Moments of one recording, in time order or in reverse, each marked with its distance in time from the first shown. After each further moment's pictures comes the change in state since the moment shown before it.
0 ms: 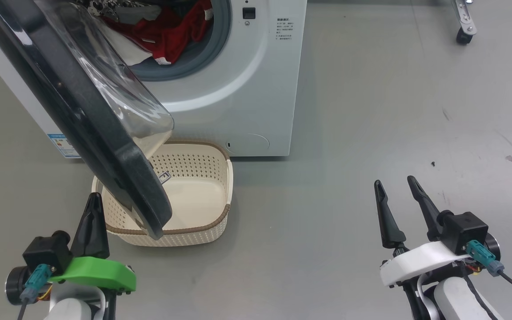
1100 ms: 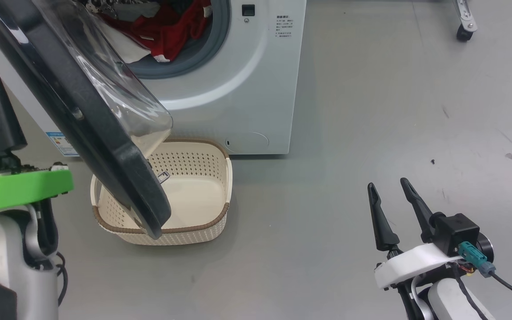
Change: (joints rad) left arm -0.230 0.037 0.133 -0.295 0.025 -0.005 -0.006; right arm 0.000 0.026 -0.012 0.016 -0.040 0.026 0.000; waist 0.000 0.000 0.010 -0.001
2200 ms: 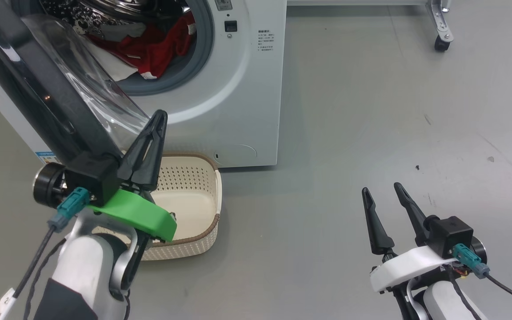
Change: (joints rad) left arm 0.031 0.000 -0.307 -0.022 0.033 -0.061 0.256; right arm 0.002 0.030 -0.006 0.035 -0.010 0.026 0.000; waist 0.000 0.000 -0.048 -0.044
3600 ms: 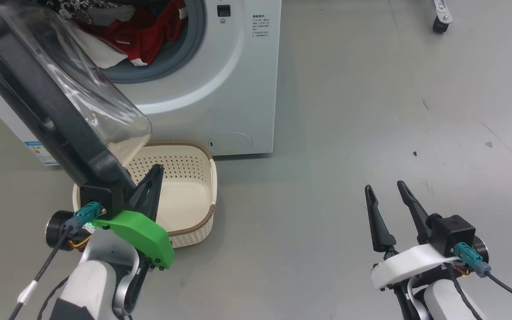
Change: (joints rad) left arm 0.092 -0.018 0.010 0.157 -0.052 0.065 0.140; right arm 0.000 0.024 -0.040 0.008 -0.026 0.019 0.000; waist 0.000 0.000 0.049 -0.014
